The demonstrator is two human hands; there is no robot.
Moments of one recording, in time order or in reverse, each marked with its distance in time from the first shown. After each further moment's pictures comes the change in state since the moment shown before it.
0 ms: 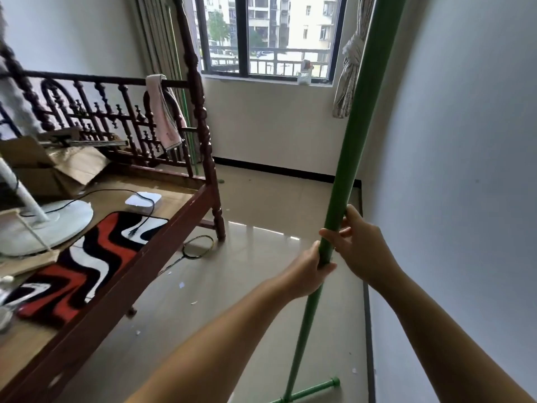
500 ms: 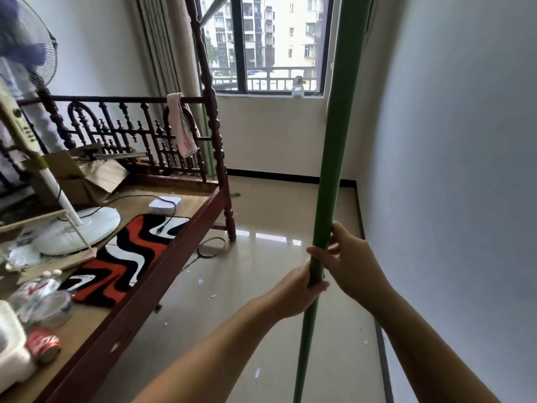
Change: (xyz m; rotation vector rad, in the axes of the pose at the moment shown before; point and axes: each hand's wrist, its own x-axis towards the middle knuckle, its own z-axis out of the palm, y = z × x) left_hand -0.221 0.000 -0.008 0.040 -0.078 0.066; right_hand -0.170 -0.142 0.043 -0.024 0.051 0.019
